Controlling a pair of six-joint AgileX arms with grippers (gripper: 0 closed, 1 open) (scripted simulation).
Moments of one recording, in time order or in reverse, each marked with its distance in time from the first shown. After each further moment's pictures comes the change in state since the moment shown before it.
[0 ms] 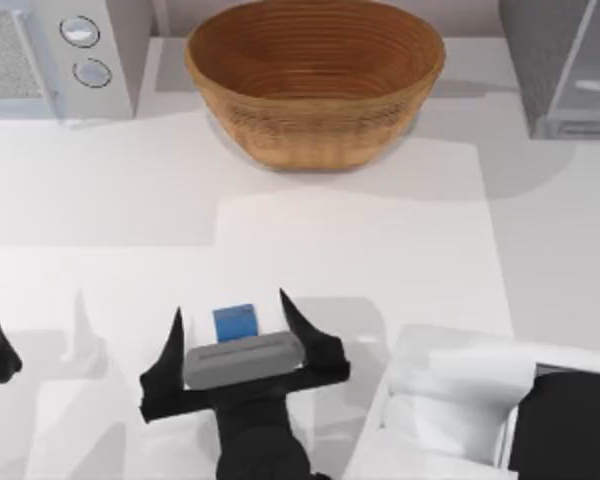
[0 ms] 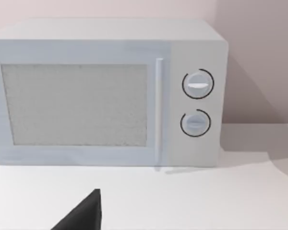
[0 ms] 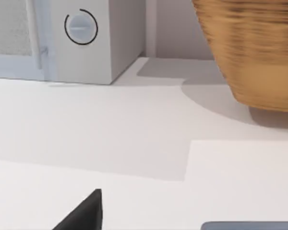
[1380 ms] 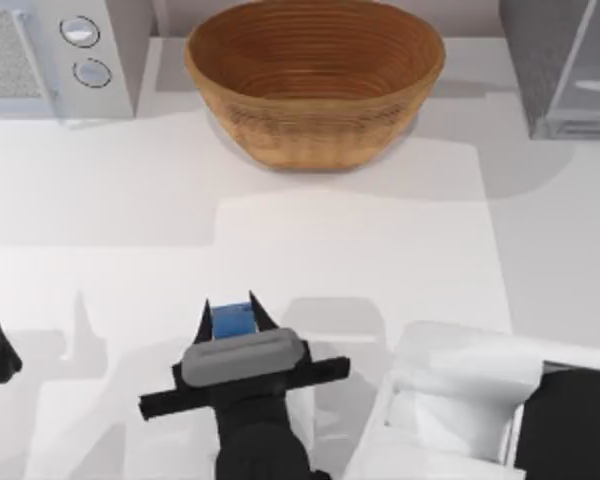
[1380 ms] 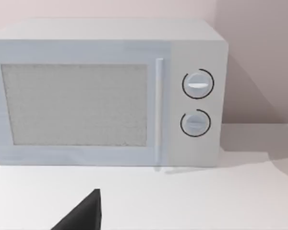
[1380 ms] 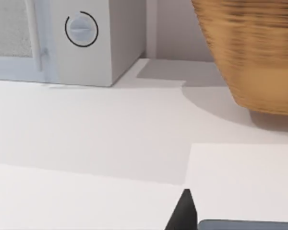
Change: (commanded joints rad) left arm 0.000 0.000 0.000 0.000 0.000 0.000; right arm 0.004 -0.018 -0.004 -0.012 -0.001 0.001
